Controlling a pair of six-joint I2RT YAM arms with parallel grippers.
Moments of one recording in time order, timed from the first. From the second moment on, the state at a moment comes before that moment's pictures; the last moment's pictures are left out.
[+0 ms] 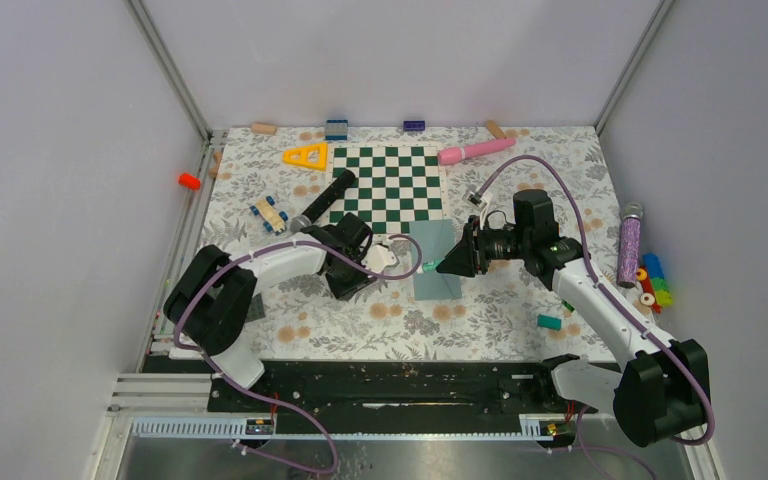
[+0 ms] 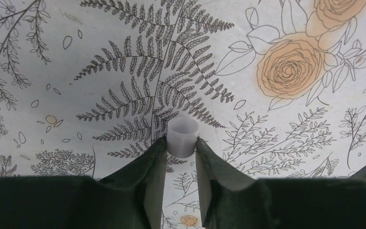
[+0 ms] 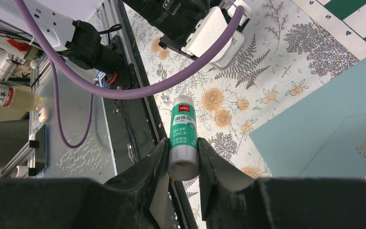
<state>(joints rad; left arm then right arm) -0.65 1.64 0.96 -0.62 0.16 0.48 0.31 1.15 0.79 -0.27 -0.99 0.08</state>
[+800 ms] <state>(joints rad) -0.62 1.22 0.77 -0.48 0.46 0.64 0.30 1.14 0.78 -0.27 -1.12 0.07</state>
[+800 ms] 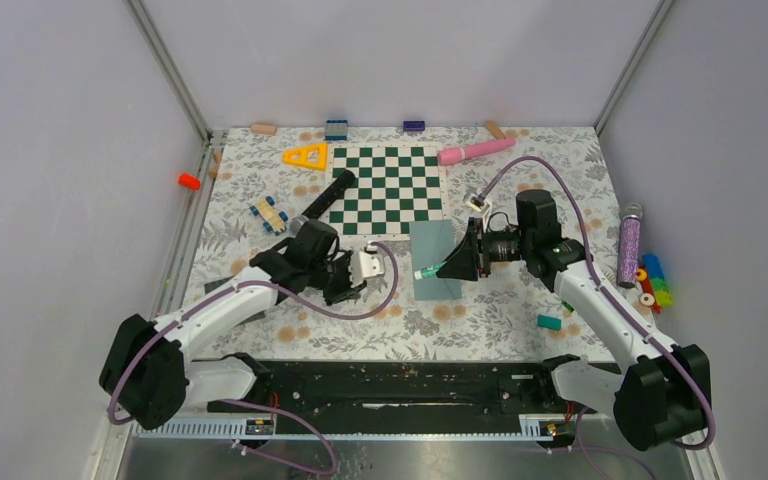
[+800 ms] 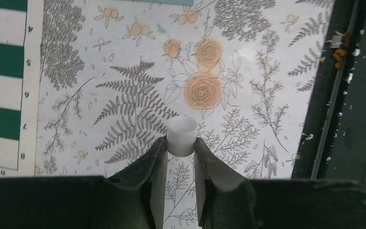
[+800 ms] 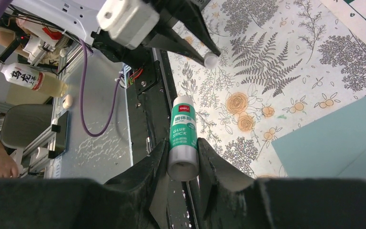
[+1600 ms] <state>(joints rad) -0.62 1.31 0.88 -0.41 0.77 0.57 0.44 1.15 0.76 -0.26 -0.97 -0.03</state>
